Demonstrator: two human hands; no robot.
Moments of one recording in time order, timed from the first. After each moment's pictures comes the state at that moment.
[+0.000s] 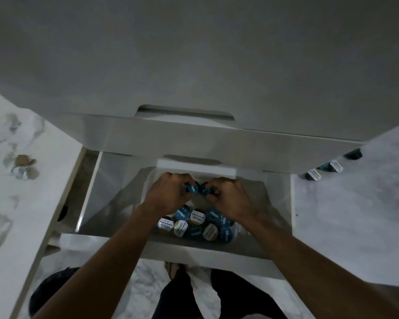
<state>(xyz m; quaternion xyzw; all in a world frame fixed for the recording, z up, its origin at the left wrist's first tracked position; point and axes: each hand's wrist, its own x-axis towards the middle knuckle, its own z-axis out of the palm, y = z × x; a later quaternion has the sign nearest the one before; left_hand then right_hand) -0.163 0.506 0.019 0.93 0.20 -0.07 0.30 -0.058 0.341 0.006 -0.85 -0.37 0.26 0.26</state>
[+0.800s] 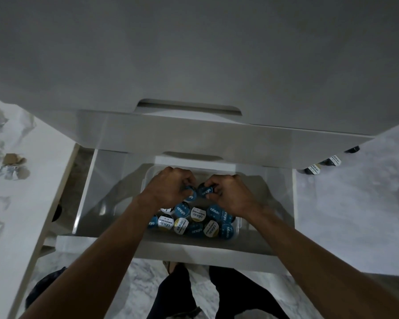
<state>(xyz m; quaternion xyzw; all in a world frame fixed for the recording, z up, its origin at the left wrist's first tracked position) -0.153 0.519 0.016 0.92 0.16 -0.15 0.33 -0.056 0.341 0.008 -0.83 -0.35 0.33 0.27</state>
